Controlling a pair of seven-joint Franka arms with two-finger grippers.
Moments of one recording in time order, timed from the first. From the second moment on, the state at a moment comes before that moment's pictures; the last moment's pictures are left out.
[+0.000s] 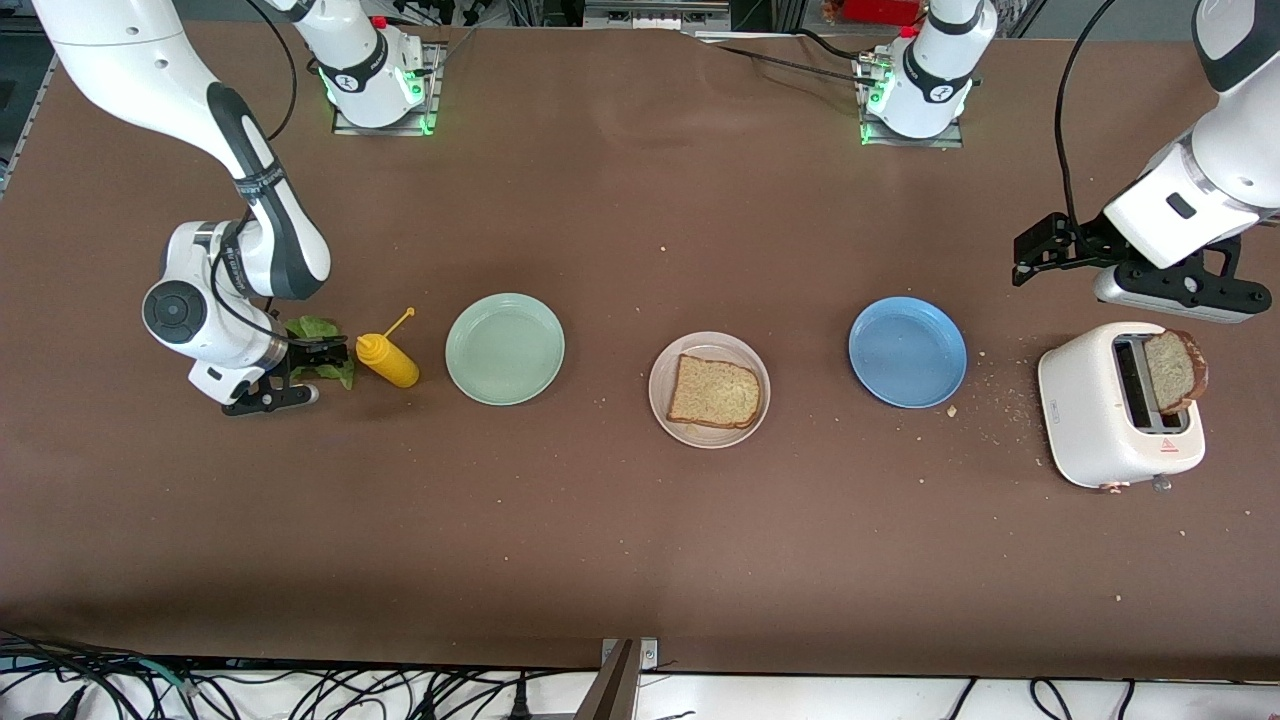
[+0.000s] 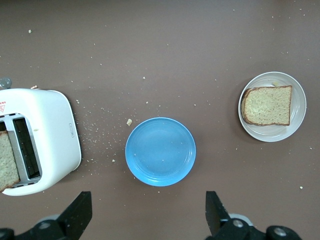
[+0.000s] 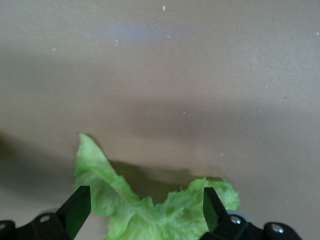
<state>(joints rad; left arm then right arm) 0.01 0.05 -0.11 -1.63 -0.03 1.68 0.07 0.05 0.50 -0.07 -2.05 -0.09 2.44 -0.16</state>
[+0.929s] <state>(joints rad) 0.01 0.05 -0.11 -1.63 -0.03 1.68 0.07 0.05 0.49 -0.07 -2.01 -0.09 2.43 -0.13</state>
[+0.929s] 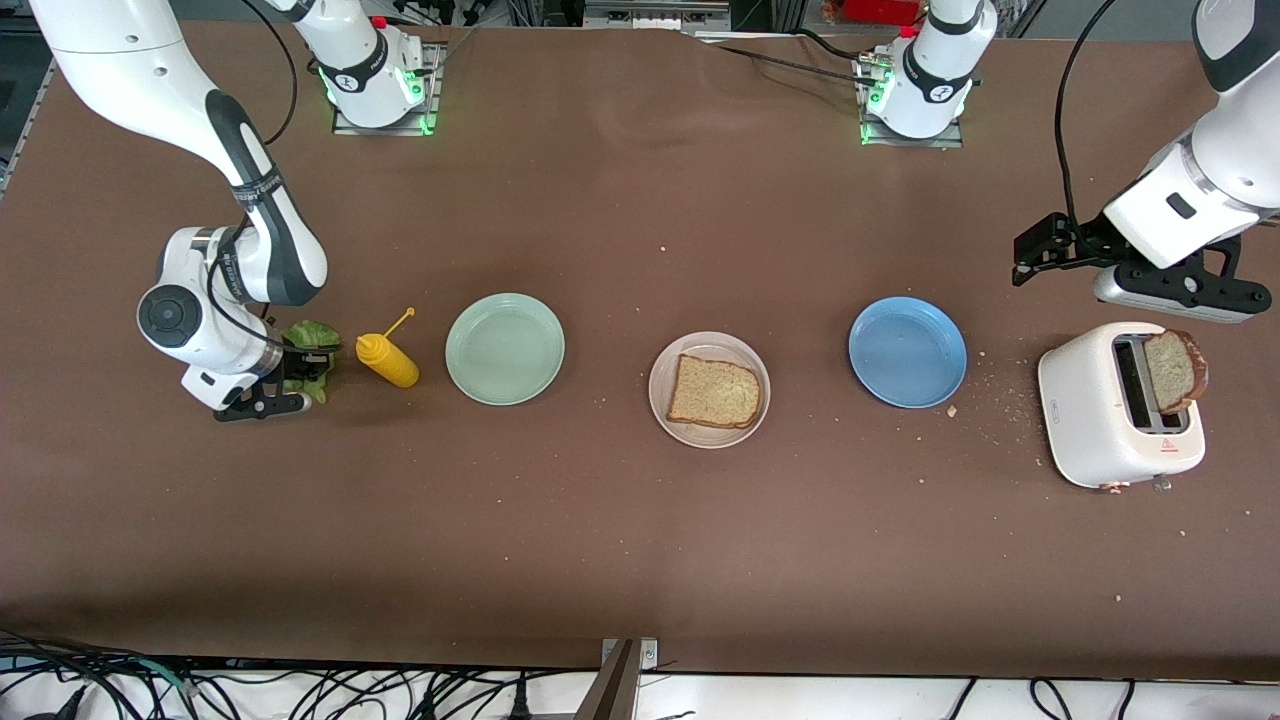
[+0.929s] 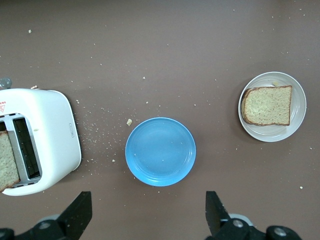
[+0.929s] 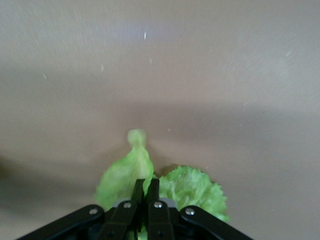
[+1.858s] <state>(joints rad) 0.01 0.05 -0.11 -1.63 -0.03 1.68 0.07 0.11 0.24 0.12 -1.68 -0.09 1.82 -0.13</state>
